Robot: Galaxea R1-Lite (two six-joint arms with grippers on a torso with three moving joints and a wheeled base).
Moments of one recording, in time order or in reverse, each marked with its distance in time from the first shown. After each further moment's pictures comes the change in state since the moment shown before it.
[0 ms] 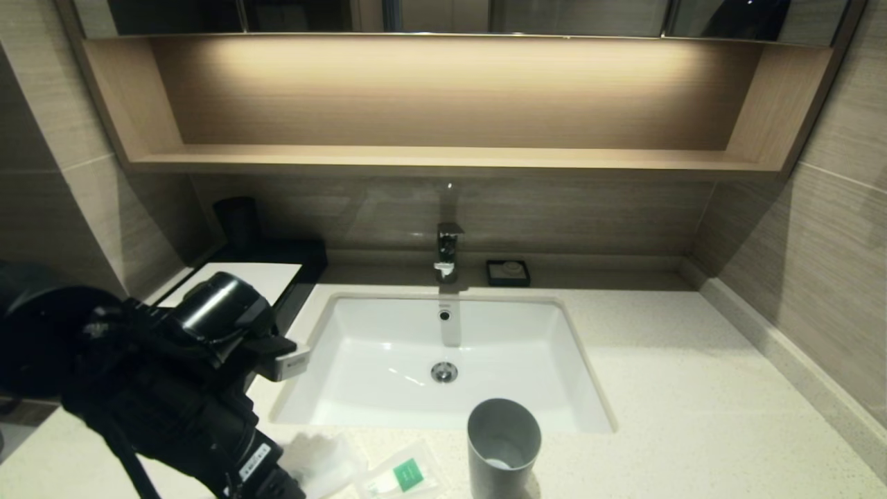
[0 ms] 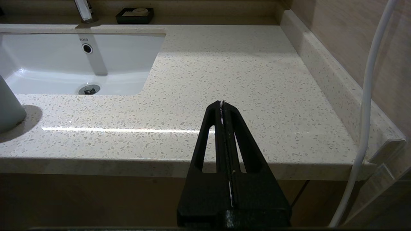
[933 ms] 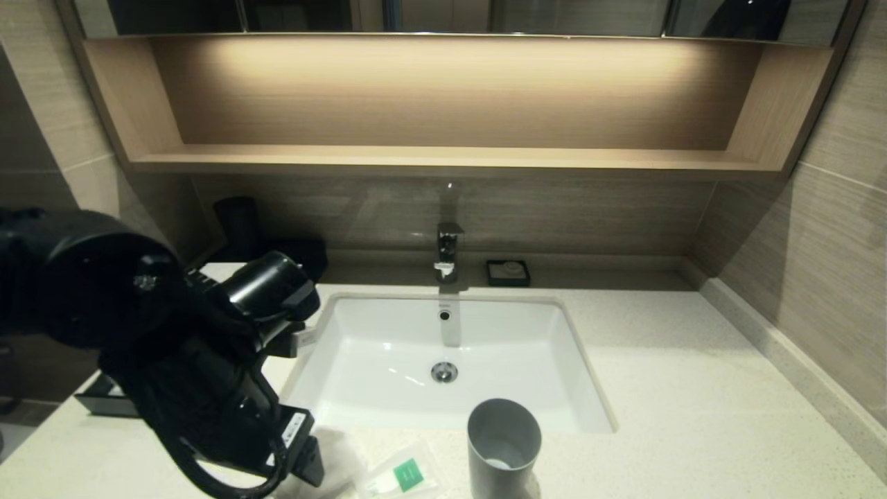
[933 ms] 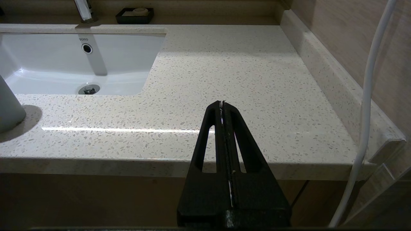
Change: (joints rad) left arm -0.128 0.058 -0.215 0.232 0.081 -0.398; right arm 0.000 0.000 0.000 0.000 0.000 0.000
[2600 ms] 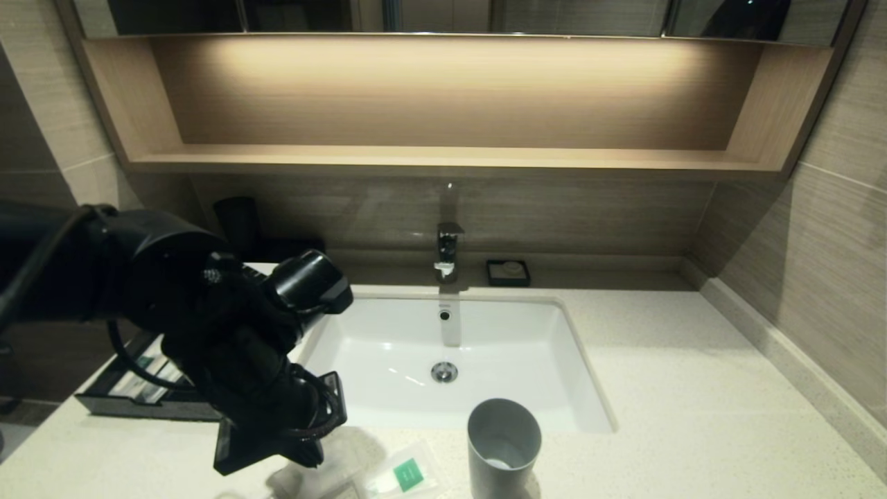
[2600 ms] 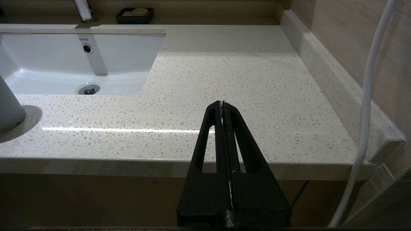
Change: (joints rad) left arm -0.028 0.103 -0.084 -0.018 -0.052 -0.650; right arm 0.000 0.000 0.000 0.000 0.000 0.000
